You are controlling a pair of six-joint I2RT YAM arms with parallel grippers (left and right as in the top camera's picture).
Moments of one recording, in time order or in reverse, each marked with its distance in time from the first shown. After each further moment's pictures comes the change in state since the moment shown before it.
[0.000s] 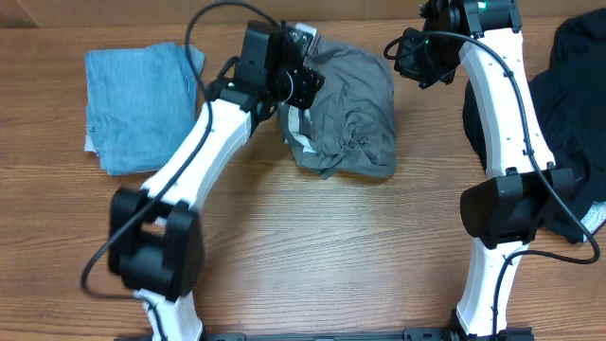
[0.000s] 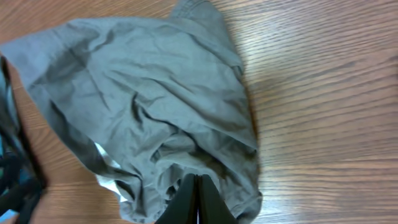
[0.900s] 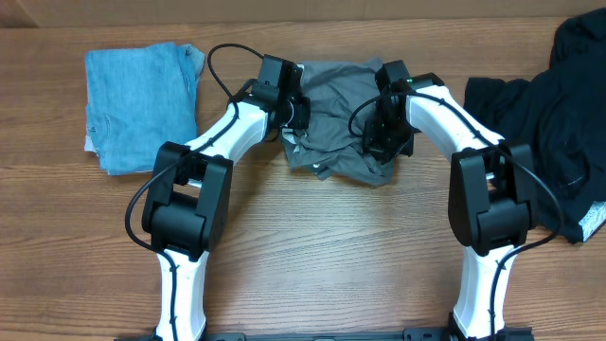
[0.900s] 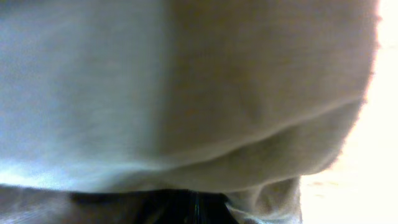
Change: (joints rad) left arm 0.018 0.257 -0.006 0.015 -0.141 -0.189; right arm 0.105 -0.025 -0.769 0.413 0.016 -0.025
